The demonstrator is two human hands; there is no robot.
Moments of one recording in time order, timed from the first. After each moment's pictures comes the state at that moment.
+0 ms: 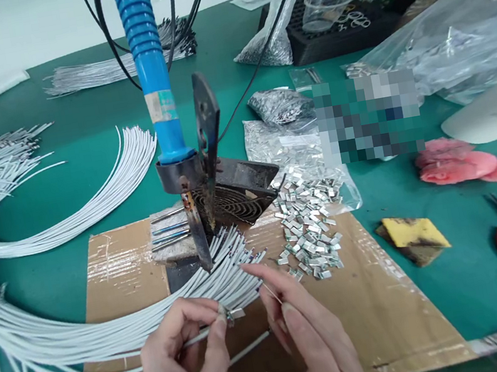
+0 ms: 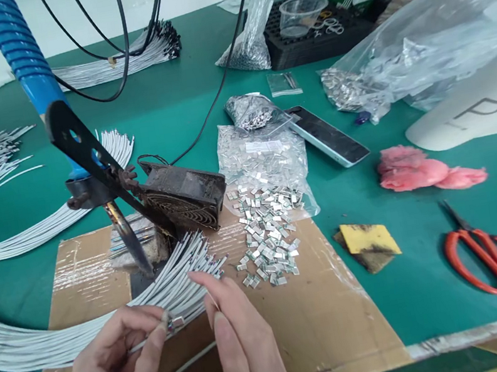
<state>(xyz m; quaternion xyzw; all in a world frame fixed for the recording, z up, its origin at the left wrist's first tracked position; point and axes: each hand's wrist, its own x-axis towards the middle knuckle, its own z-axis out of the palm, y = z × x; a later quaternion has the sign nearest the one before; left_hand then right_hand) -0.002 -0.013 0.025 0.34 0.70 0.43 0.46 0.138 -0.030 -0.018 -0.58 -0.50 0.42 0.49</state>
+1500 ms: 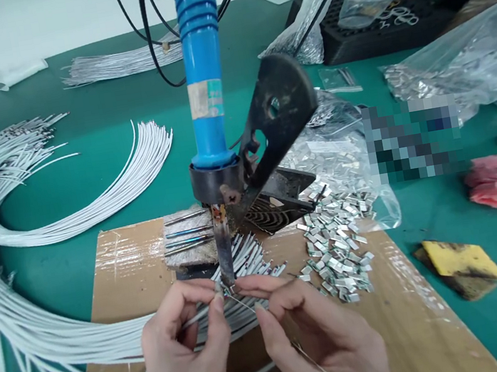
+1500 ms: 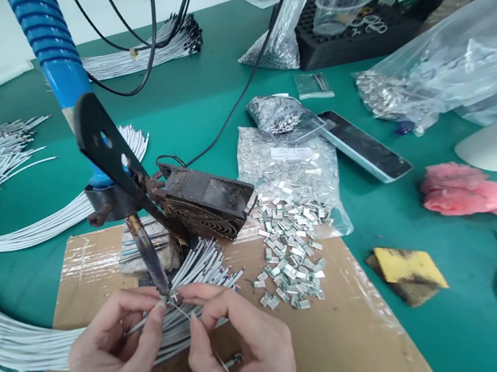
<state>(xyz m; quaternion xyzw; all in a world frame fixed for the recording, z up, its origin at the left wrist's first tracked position) -0.009 0.006 0.013 0.39 0.72 0.44 0.37 0.127 0.003 -0.011 -0.55 -0.49 0.45 0.51</state>
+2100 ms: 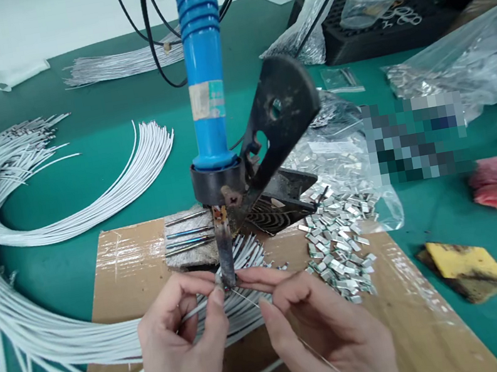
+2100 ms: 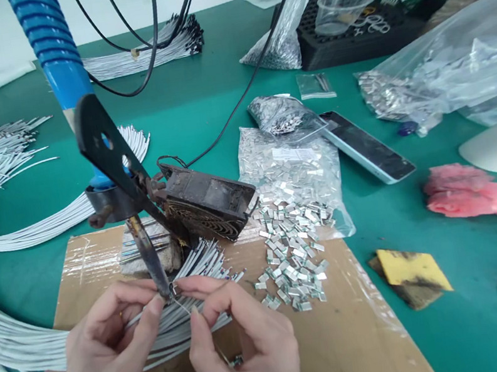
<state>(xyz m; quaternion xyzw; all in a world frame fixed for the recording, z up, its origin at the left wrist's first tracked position) 0.001 0.020 0.030 0.35 0.71 0.47 0.39 0.119 0.010 0.001 -0.56 -0.43 0.46 0.53</state>
